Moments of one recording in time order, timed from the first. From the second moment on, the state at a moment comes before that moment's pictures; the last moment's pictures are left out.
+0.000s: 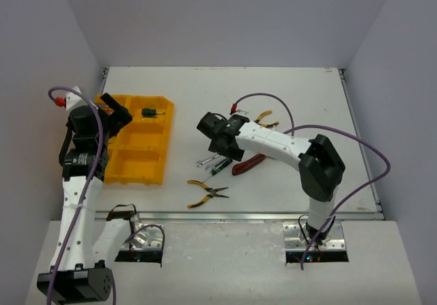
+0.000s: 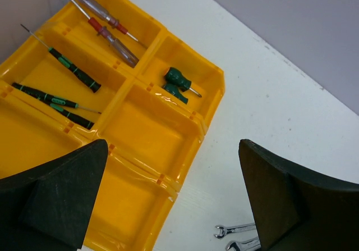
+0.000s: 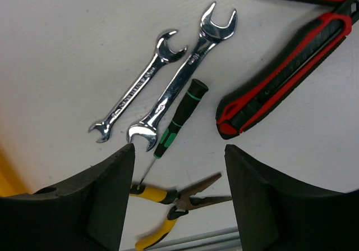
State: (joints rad) left arm 0.13 0.80 0.94 -0.52 -0.18 -0.51; right arm 0.90 1.89 1.48 -0.93 0.47 1.25
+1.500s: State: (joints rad) left arm 0.11 0.81 0.77 -0.43 0.14 -0.45; right arm 0.89 1.90 1.33 -0.85 0.41 1.50
